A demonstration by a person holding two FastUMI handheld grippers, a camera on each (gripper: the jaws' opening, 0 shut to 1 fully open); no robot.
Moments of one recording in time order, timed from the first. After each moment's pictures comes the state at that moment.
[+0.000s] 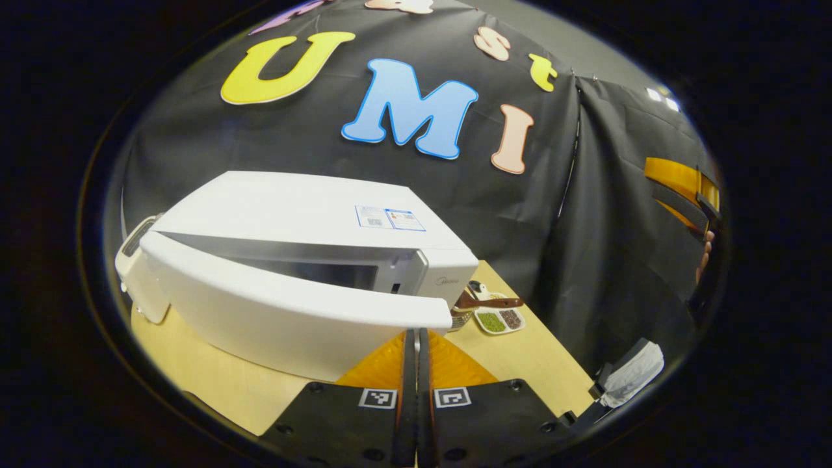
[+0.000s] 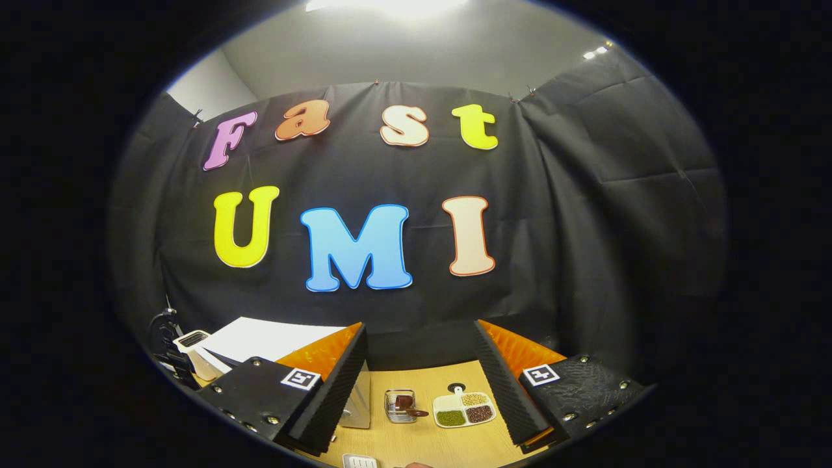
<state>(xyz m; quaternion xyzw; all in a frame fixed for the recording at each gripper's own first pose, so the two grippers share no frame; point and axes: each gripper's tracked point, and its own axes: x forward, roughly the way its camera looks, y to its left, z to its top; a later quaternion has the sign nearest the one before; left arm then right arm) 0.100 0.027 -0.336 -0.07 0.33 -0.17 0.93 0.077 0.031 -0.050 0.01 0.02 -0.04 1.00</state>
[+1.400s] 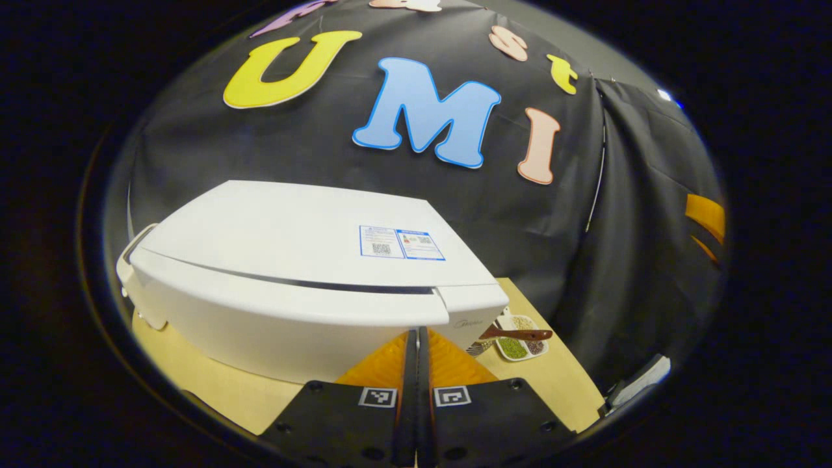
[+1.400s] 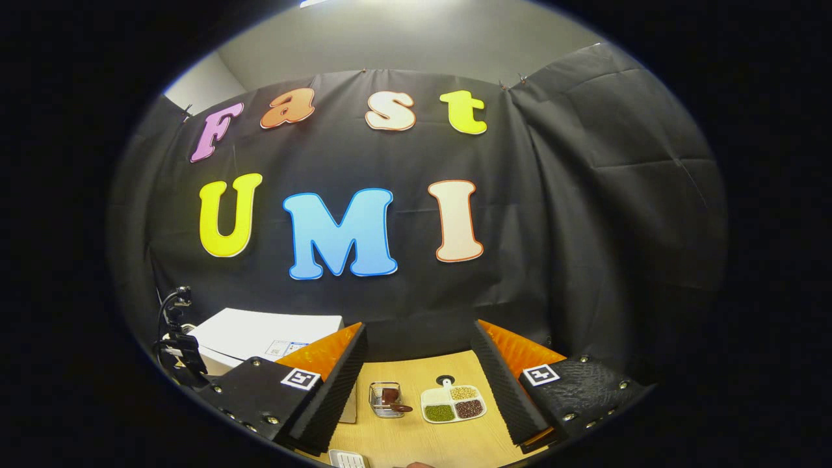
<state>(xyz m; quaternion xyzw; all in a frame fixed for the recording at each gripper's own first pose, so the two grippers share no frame) 0.160 0.018 -0.346 -0.06 0.31 -0.12 0.94 0.087 0.013 -0.073 0.01 0.05 -0.05 1.00</state>
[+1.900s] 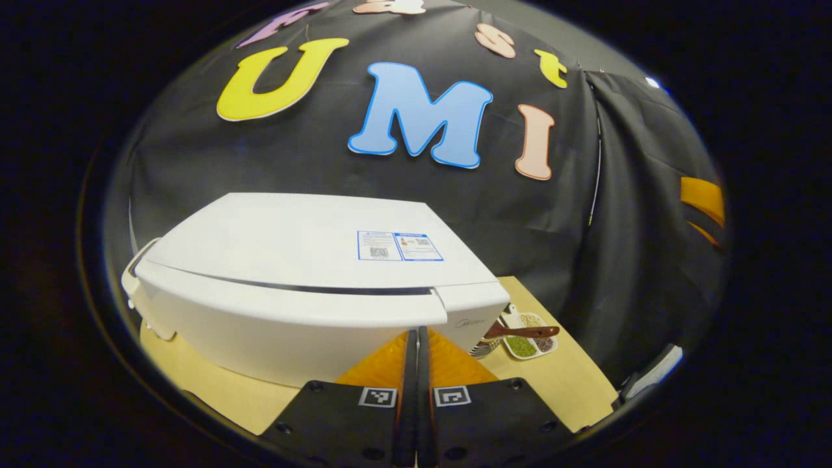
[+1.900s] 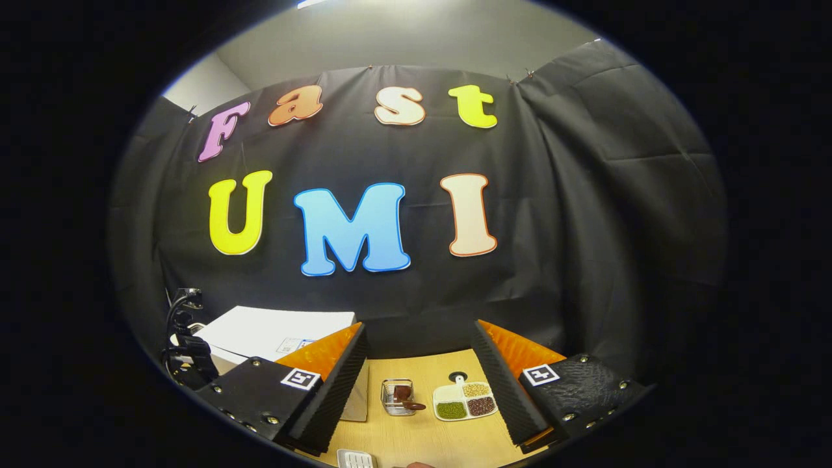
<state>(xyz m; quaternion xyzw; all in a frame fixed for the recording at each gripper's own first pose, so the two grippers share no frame) 0.162 0.017 -0.347 -0.03 0.30 -0.11 0.95 0.093 0.030 -0.083 0.02 0.06 -0.02 1.00</state>
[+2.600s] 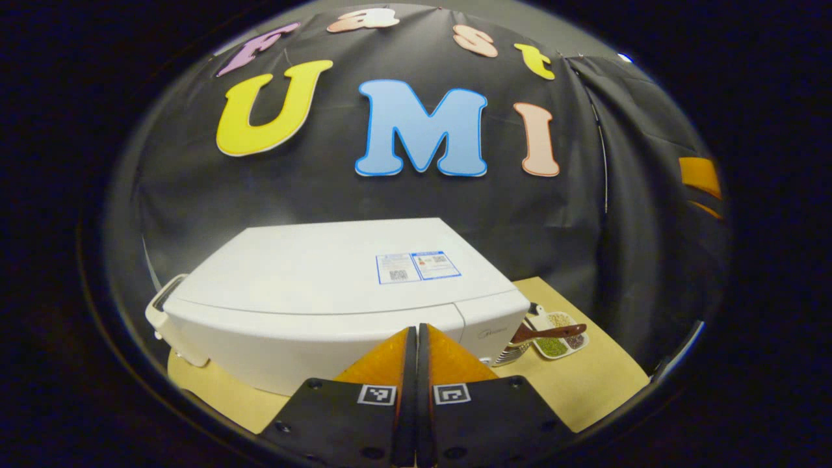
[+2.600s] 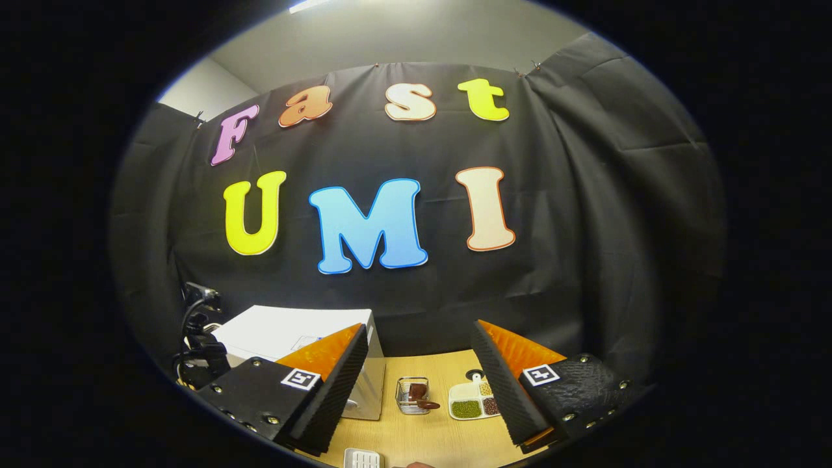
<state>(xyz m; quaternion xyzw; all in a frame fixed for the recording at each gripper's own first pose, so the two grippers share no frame) 0.171 0.034 -0.308 0.04 0.25 -0.08 0.96 0.097 0.040 -0.086 0.03 0.06 0.02 1.00</state>
